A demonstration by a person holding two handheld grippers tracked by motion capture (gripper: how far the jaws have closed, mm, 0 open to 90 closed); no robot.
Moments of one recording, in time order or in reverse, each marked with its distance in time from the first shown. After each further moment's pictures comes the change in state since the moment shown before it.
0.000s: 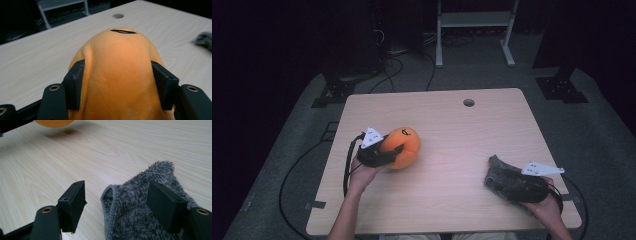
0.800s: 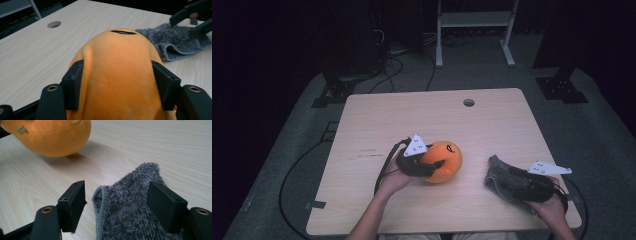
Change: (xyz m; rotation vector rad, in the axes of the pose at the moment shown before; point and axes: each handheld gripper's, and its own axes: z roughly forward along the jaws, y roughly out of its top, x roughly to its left) left arm -0.085 0.021 0.048 0.036 -0.285 0.166; right arm -0.008 -0.001 -0.010 -0.029 -0.034 0.021
